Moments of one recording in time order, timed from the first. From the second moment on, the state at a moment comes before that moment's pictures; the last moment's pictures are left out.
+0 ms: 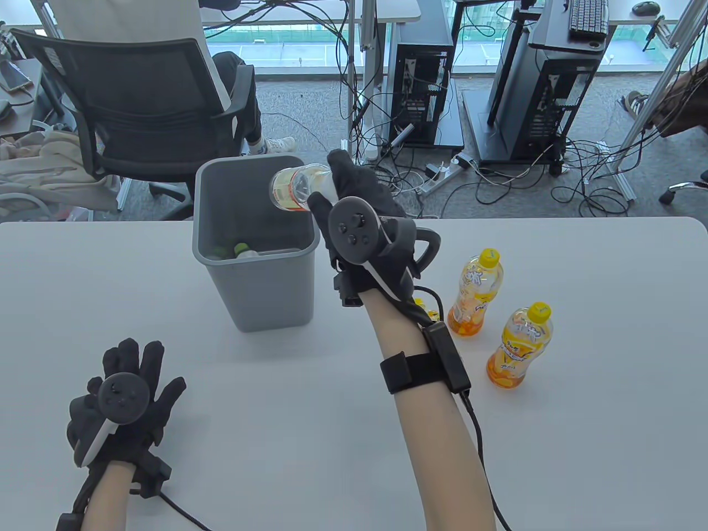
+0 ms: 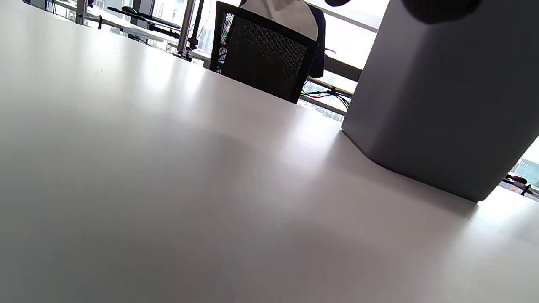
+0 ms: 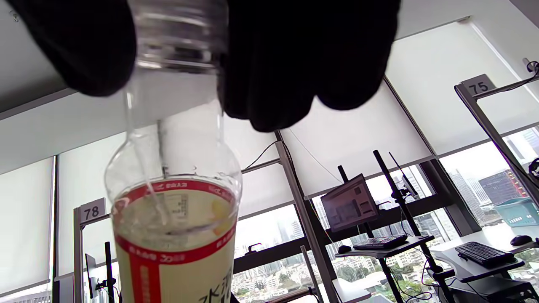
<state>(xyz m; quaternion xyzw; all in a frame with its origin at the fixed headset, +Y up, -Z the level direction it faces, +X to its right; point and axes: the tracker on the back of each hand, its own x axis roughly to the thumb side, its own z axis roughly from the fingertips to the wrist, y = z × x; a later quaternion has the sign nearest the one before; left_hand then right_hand) -0.362 -0.733 -0.281 -0.01 0.10 0.17 0.98 -0.010 -0.466 -0.392 0.04 -0.31 0.93 0.19</state>
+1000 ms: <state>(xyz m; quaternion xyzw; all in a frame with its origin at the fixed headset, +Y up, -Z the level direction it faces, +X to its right) -0.359 -0.735 -0.282 -0.02 0.10 0.17 0.98 0.050 -0.600 -0.385 -0.01 -0.19 0.97 0.15</state>
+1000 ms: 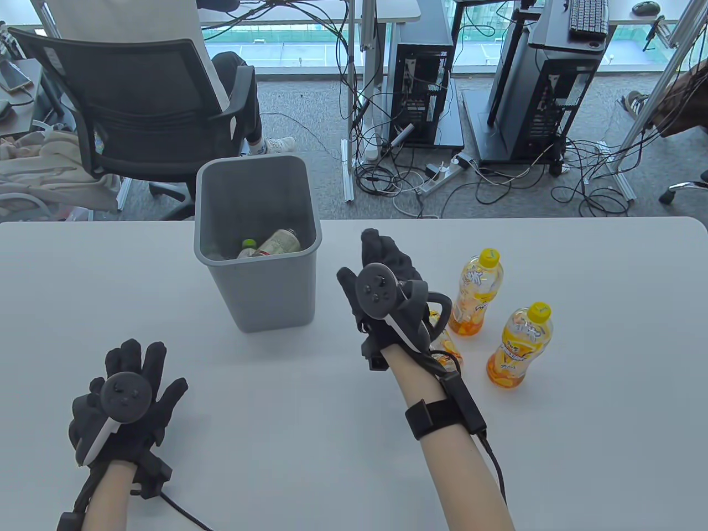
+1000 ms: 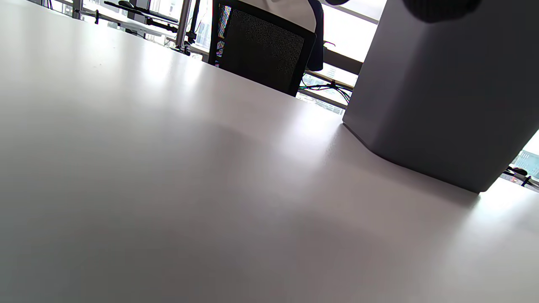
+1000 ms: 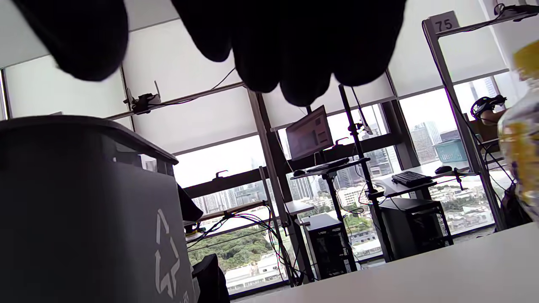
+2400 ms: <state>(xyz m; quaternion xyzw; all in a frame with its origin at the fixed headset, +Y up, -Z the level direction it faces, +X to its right) -0.356 -0.736 -0.285 -0.03 0.10 0.16 0.98 0.109 -0.714 -0.380 -0.14 -0.08 0.99 0.02</state>
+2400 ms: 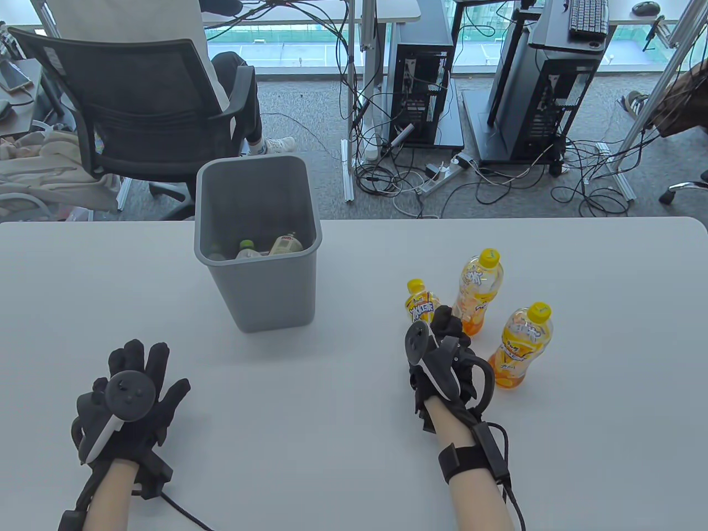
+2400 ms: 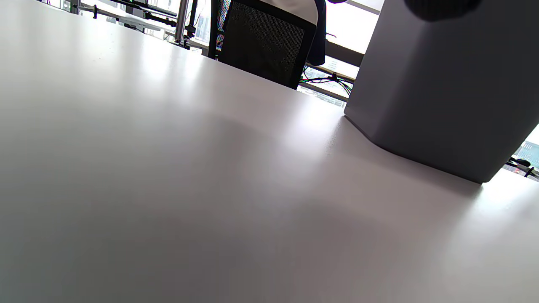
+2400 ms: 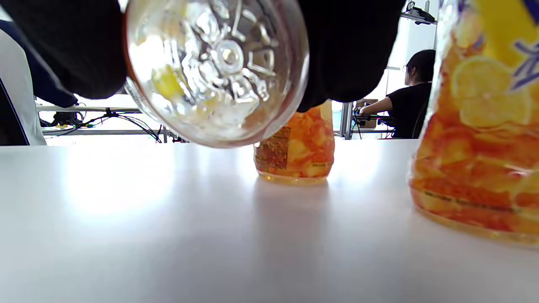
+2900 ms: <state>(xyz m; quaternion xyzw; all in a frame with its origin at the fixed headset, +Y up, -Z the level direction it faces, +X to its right) -0.357 -0.736 -0.285 -0.03 0.10 0.16 0.98 0.011 -0.536 -0.384 0.00 -0.26 0.96 0.08</state>
